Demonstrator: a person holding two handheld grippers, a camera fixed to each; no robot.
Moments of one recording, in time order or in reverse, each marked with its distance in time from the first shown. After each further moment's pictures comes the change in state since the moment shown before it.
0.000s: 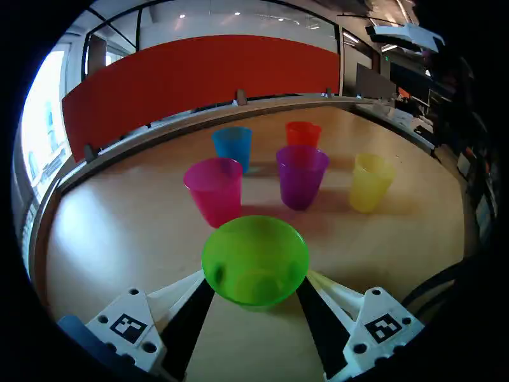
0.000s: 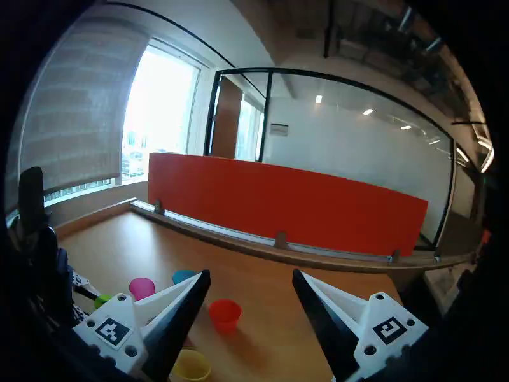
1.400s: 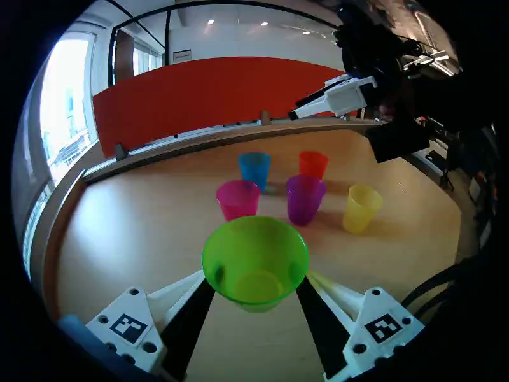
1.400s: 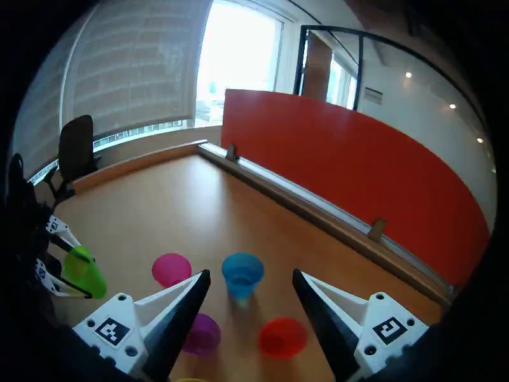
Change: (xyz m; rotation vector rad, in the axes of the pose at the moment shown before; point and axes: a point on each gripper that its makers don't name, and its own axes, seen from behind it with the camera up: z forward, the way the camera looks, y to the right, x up) left arm 0.022 -0.007 -0.081 0.107 0.048 -0.105; right arm -0.071 -0.118 0.150 0.460 -0.281 -0.187
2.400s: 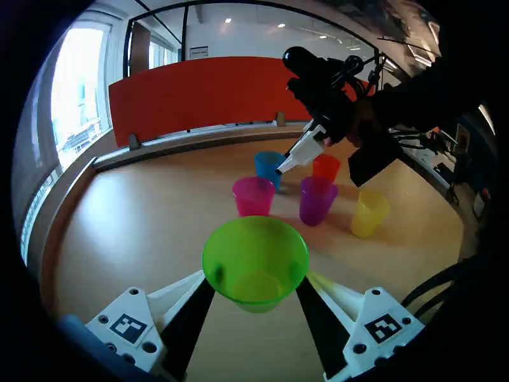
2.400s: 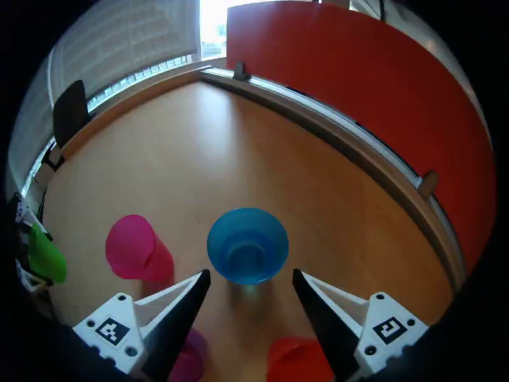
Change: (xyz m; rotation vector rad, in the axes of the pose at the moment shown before) left arm -0.006 -0.016 -0.010 0.049 0.001 -0.070; right arm -0.077 -0.004 0.107 0.093 -0.368 0.025
